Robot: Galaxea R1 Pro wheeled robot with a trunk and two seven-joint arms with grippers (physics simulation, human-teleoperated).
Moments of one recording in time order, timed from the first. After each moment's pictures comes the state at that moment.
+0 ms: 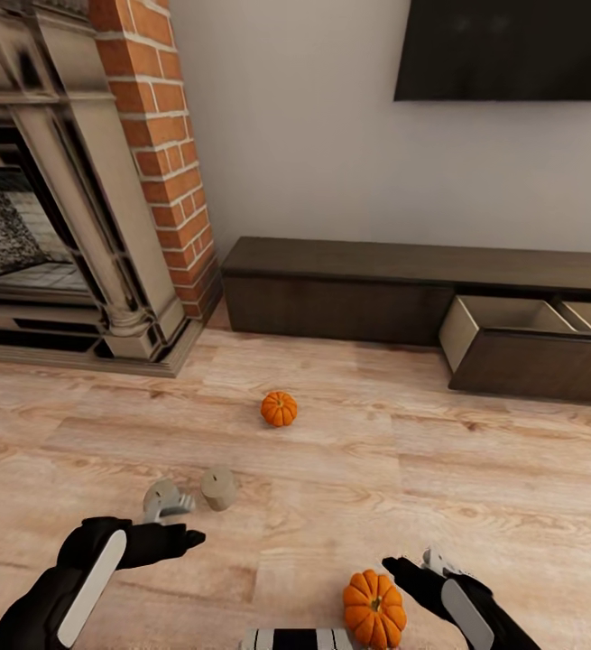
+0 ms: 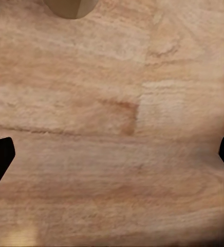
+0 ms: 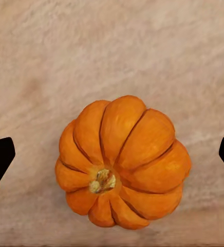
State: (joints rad) left arm -0.30 0.18 -0.07 -1.29 0.41 0.99 -0.06; right arm -0.41 -0.11 0.13 -0.59 -0.78 0.38 -0.05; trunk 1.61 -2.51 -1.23
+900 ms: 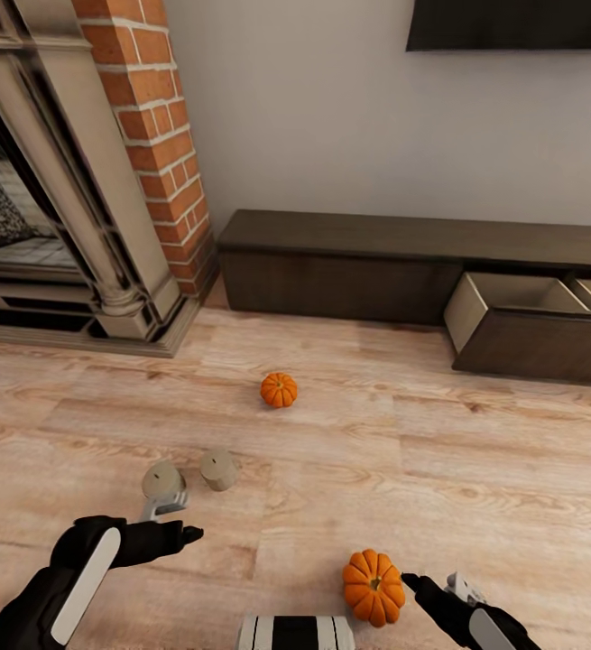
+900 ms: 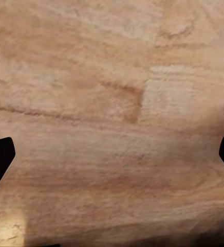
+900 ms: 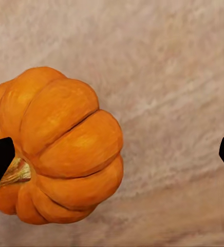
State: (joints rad) left arm -0.30 0.19 -0.04 -1.29 0.45 0.99 -0.07; right arm -0.41 -0.14 0.02 -0.41 -0.79 0.29 0.12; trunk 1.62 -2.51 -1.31
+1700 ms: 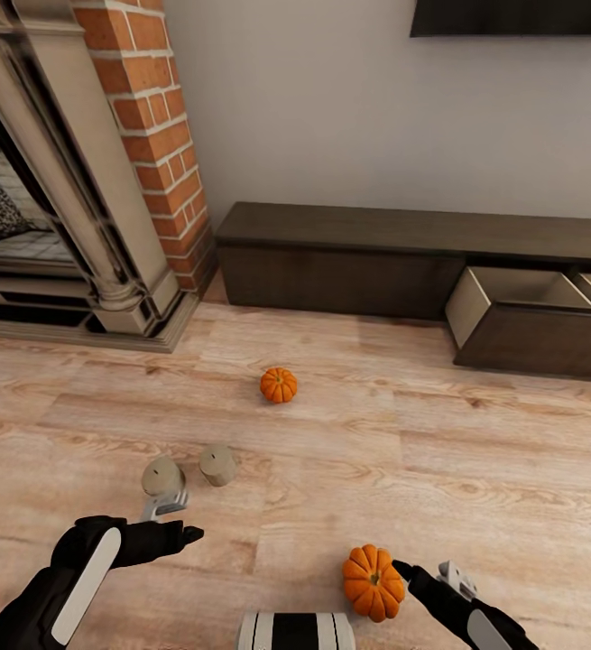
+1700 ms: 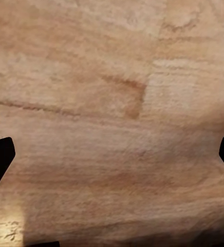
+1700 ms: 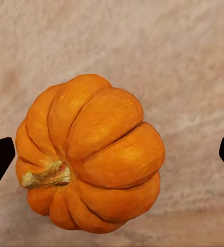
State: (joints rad) left arm -0.30 0.19 -0.04 -1.29 0.45 0.99 -0.07; right arm -0.41 -0.14 0.03 -0.41 -0.74 0.21 0.27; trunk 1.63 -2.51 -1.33
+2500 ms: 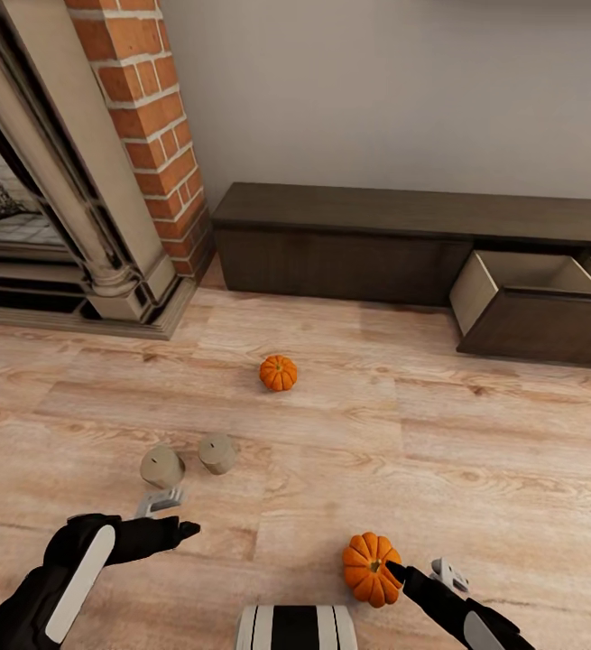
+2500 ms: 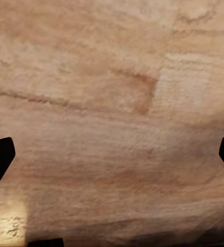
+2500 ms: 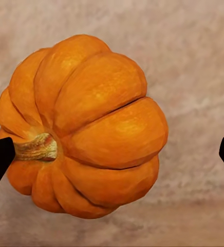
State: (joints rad) left arm -0.30 0.19 -0.02 -1.31 0.46 1.00 -0.07; right arm -0.41 -0.13 0.05 -0.41 -0.67 0.18 0.33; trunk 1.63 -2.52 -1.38
